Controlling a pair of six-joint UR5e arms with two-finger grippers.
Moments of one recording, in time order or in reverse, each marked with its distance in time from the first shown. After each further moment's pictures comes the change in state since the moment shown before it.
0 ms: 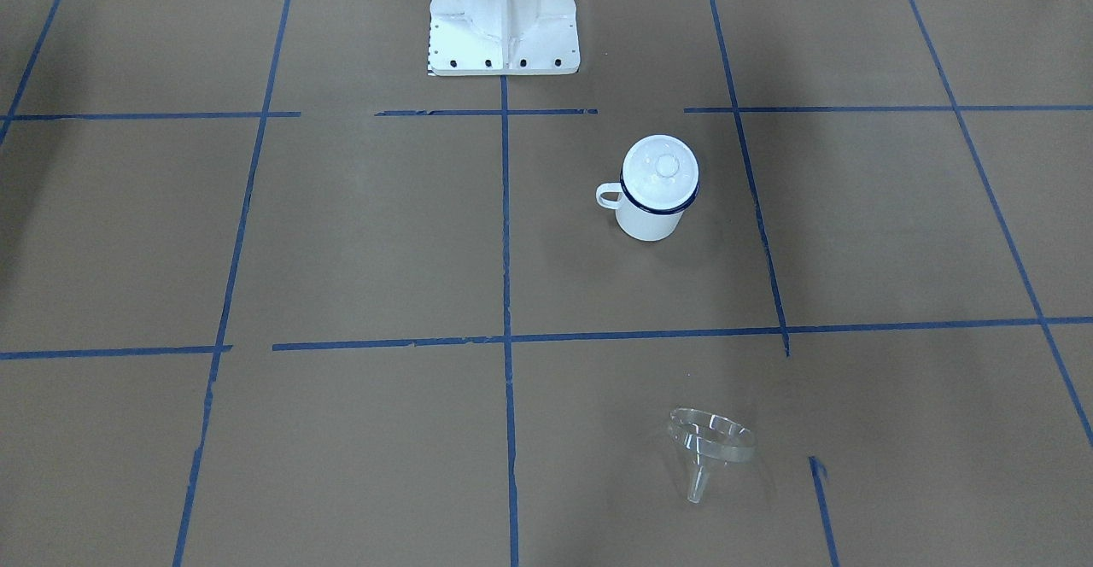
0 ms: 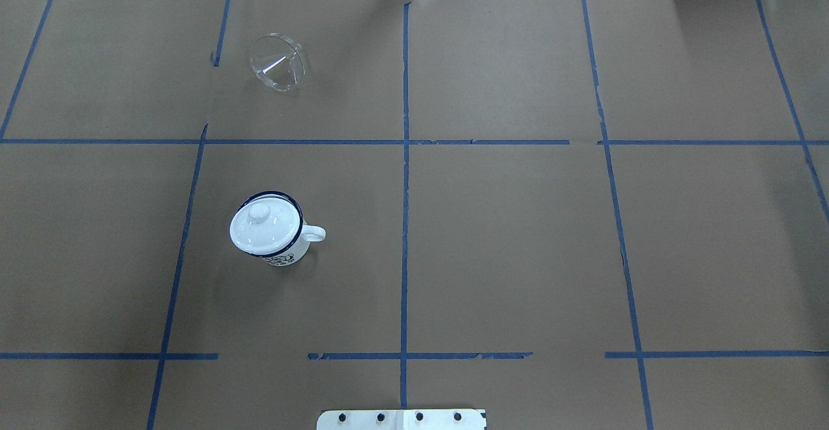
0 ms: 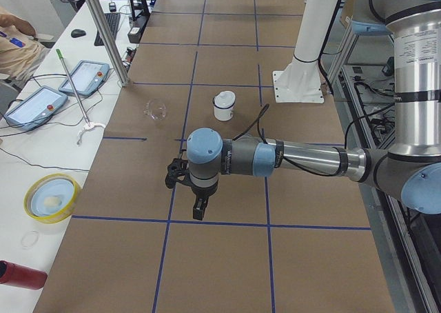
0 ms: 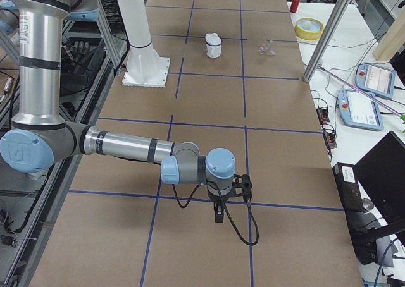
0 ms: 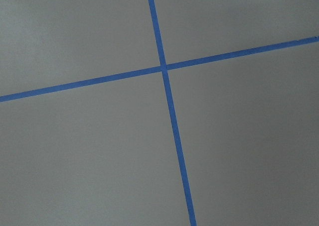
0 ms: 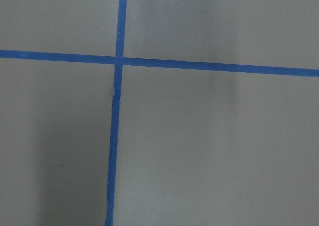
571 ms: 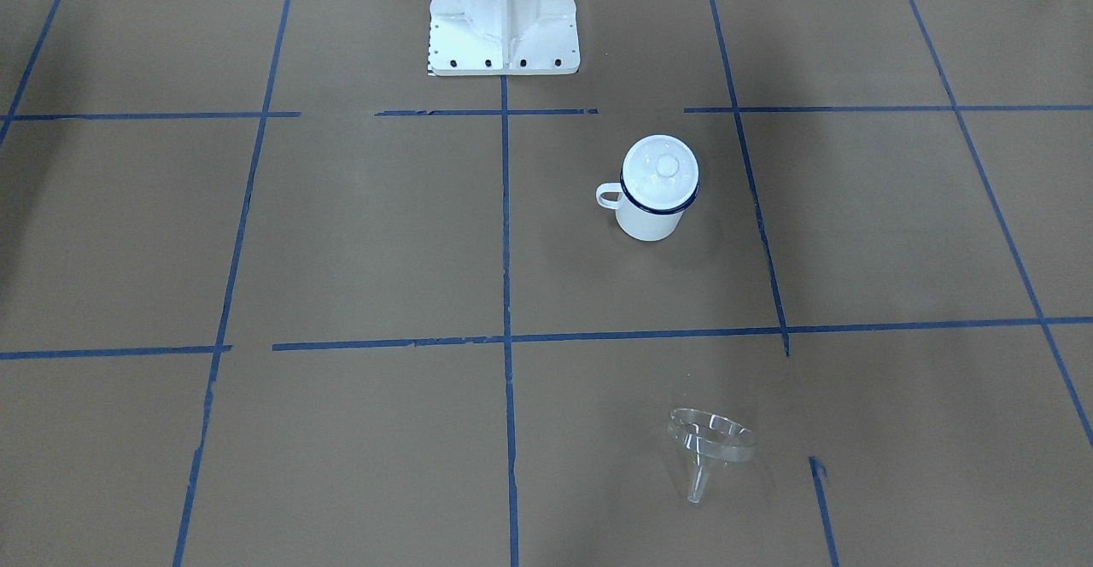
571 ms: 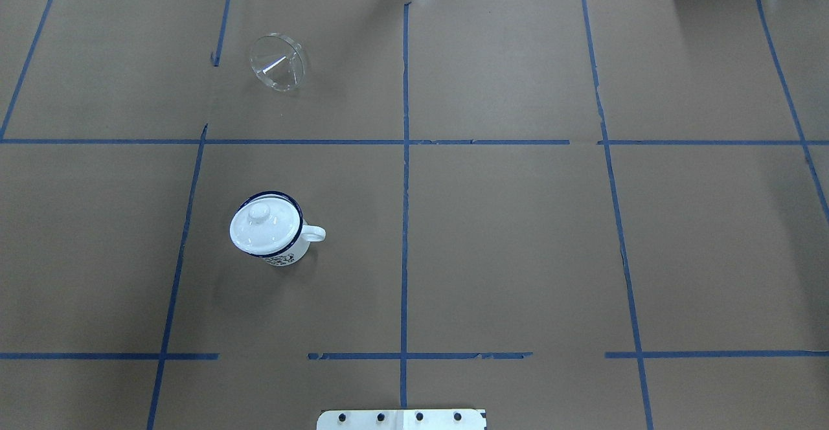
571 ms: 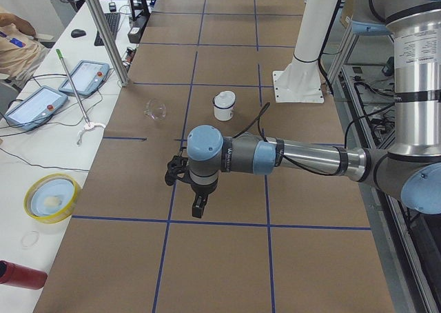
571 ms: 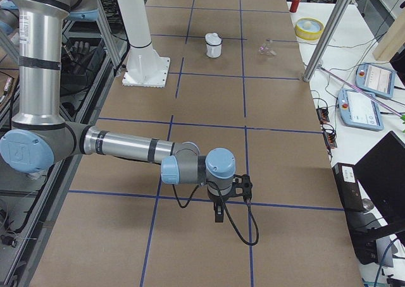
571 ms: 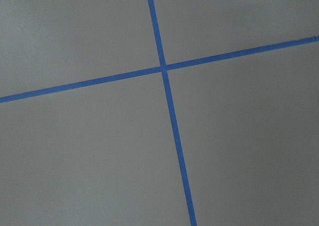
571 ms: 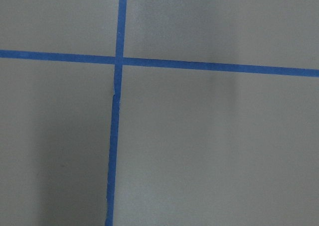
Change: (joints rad) left arm 0.003 -0.006 -0.022 0.000 0.001 0.002; right arm 0.000 0.000 0.000 0.000 0.000 0.000
